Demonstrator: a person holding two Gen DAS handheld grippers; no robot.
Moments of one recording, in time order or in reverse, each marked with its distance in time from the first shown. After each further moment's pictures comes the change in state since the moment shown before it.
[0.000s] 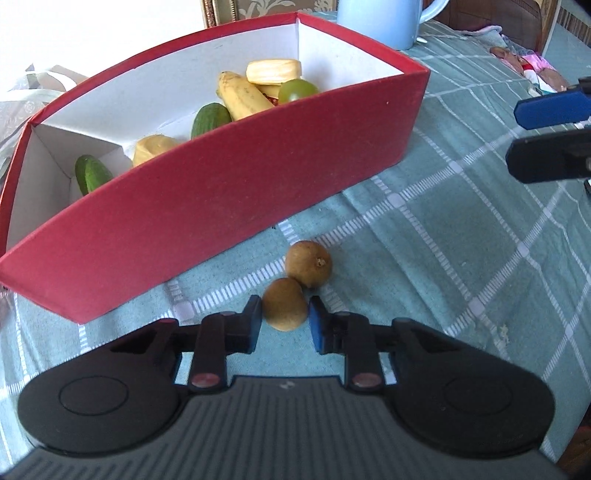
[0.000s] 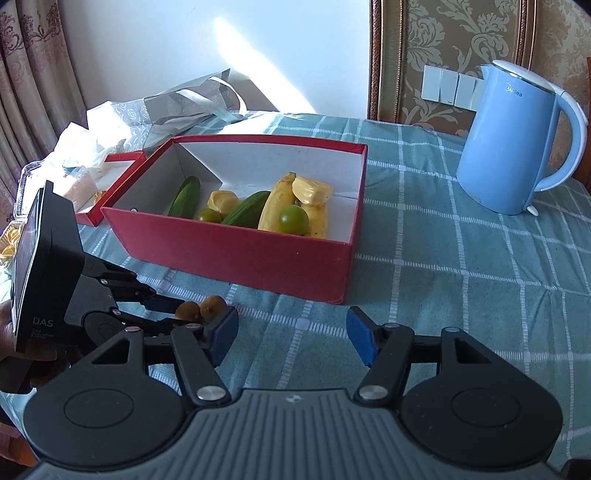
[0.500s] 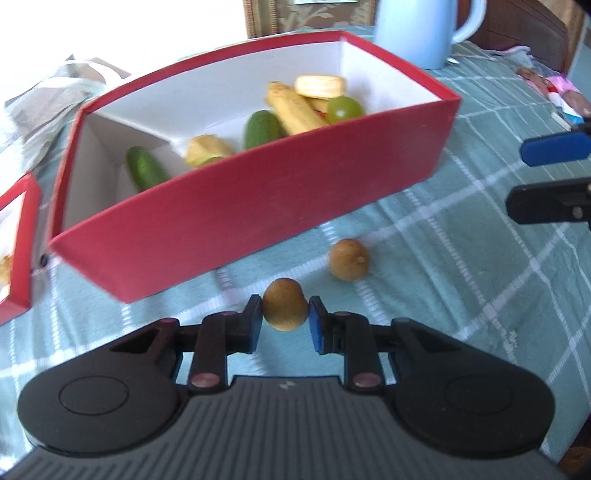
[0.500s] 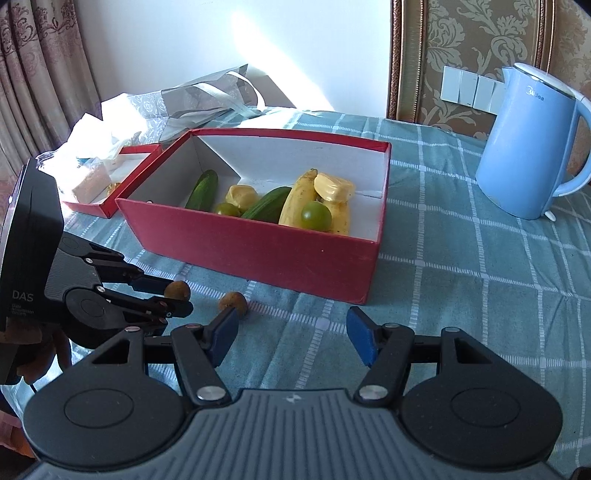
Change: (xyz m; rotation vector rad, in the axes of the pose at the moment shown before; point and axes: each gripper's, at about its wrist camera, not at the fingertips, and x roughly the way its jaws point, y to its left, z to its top) left arm -0.027 0.021 -0.009 -0.106 -0.018 0.098; right arm 0.007 0.013 -0.001 -0.040 -0.001 0.044
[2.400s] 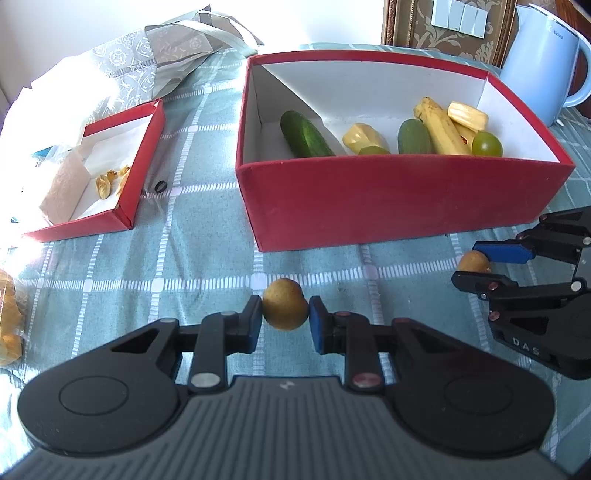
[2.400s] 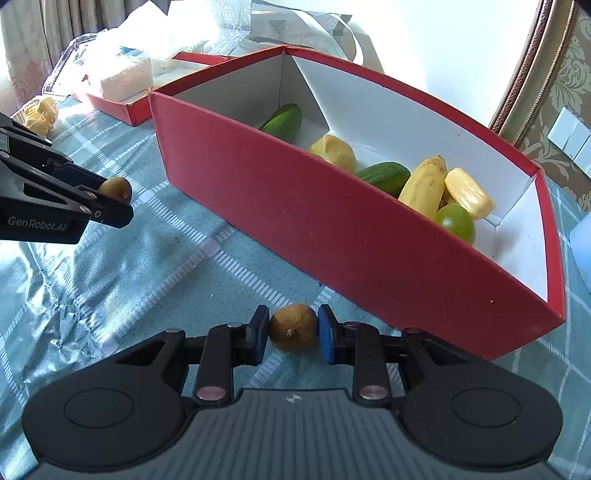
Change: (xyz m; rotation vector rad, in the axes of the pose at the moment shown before) left arm -0.023 0.065 -0.020 -0.284 0.018 0.178; right arm 0.116 0.074 0.004 -0.324 0.112 0.020
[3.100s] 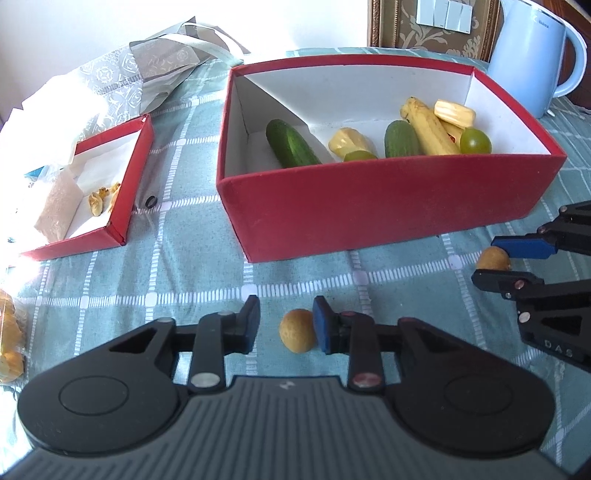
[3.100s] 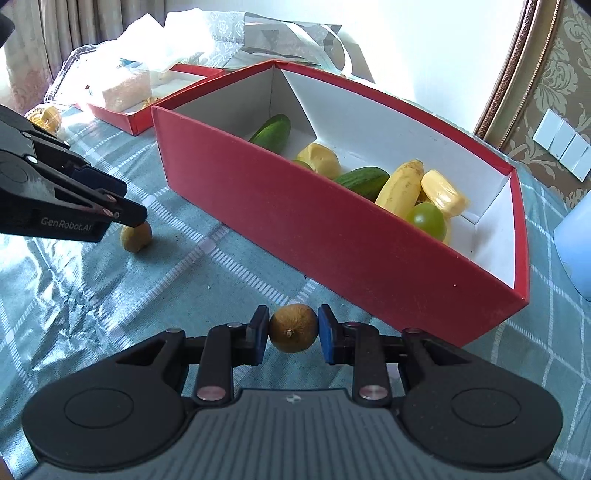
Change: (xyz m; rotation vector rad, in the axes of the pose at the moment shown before) left arm 0.000 -0.009 0.001 0.056 -0.028 -0.008; right arm -0.022 -0.009 -0.007 0.015 -0.023 -0.009
